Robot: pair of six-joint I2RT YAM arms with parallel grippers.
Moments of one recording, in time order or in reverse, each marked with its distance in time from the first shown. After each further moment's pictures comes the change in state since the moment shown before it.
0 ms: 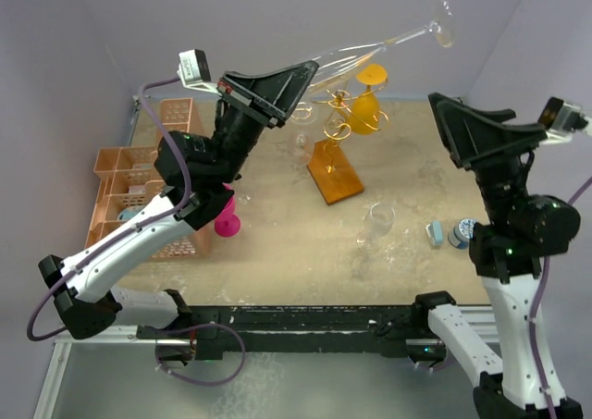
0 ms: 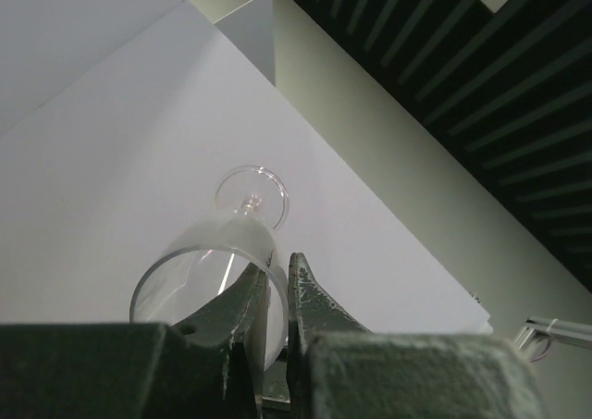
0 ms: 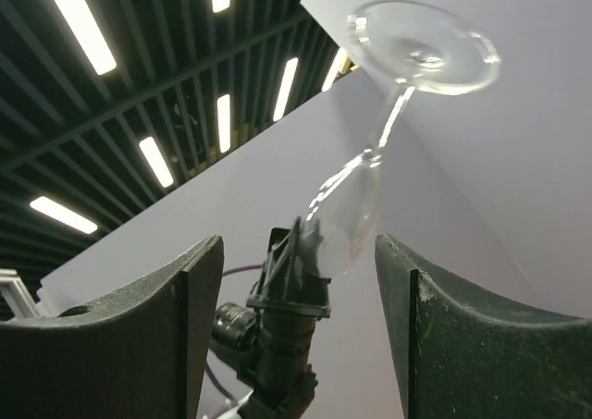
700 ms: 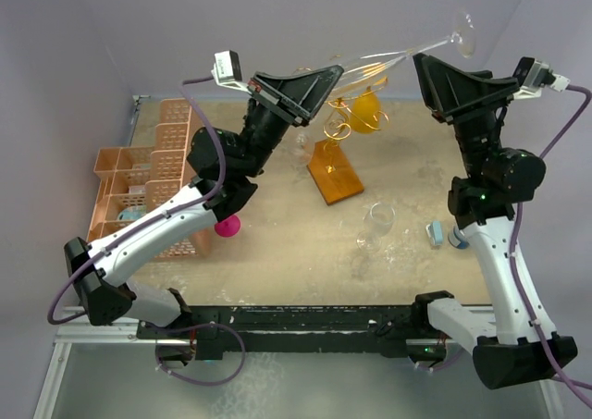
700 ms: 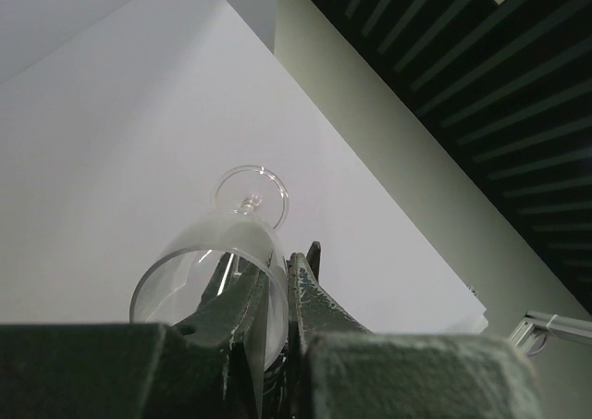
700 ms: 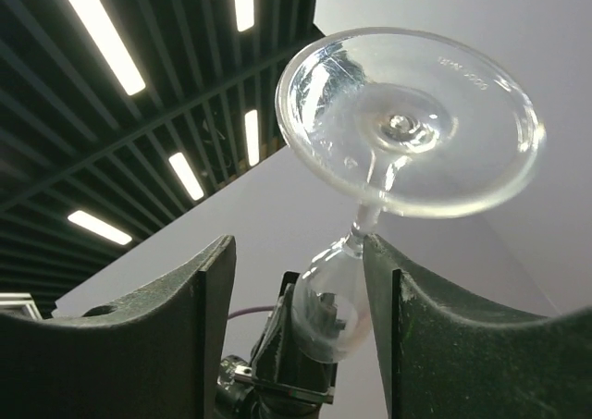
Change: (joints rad) left arm 0.000 0.115 -0.003 0.124 0.024 -0.072; right arm 0.004 0.280 0.043 0.301 0.015 0.101
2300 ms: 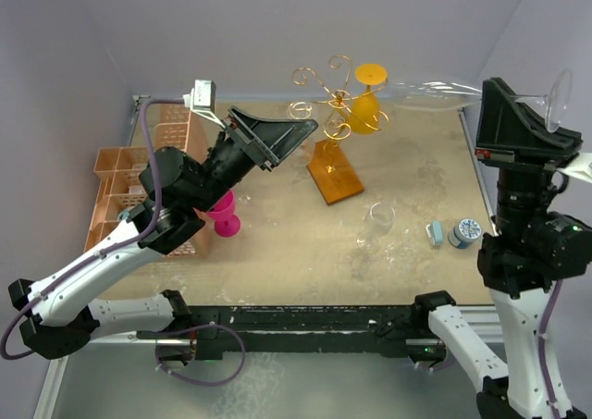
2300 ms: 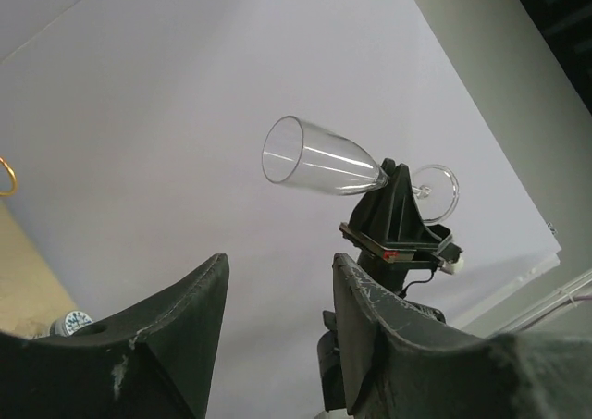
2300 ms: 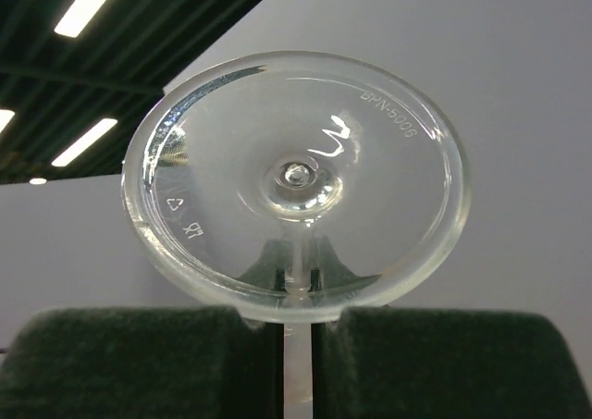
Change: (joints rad) left arm -0.053 -0.306 -0.120 -0.532 0.014 0.059; right arm 0.034 -0.274 -0.003 -0.240 0.266 -0.746
